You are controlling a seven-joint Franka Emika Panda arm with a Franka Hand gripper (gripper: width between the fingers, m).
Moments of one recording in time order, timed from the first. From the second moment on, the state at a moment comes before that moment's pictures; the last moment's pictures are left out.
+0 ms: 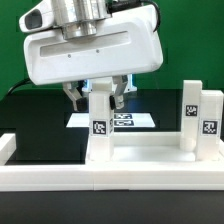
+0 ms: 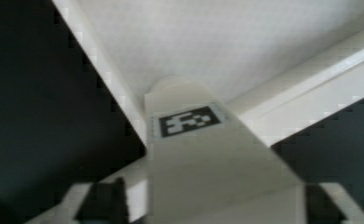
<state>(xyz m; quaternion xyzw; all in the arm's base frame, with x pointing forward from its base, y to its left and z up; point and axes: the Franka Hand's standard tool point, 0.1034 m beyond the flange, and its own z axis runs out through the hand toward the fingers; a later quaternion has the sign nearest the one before) 0.631 -0.063 0.105 -0.96 0.26 -0.02 0.08</state>
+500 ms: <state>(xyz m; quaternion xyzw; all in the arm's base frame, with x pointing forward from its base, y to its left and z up) 0.631 -0.062 0.105 -0.87 0.49 0.00 0.08</state>
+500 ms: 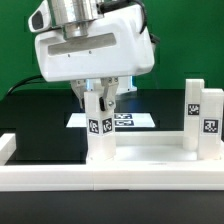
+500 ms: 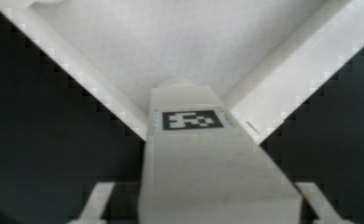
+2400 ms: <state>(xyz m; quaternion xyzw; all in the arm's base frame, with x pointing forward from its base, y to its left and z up) 0.641 -0.056 0.175 -0.57 0.81 0.05 0.13</state>
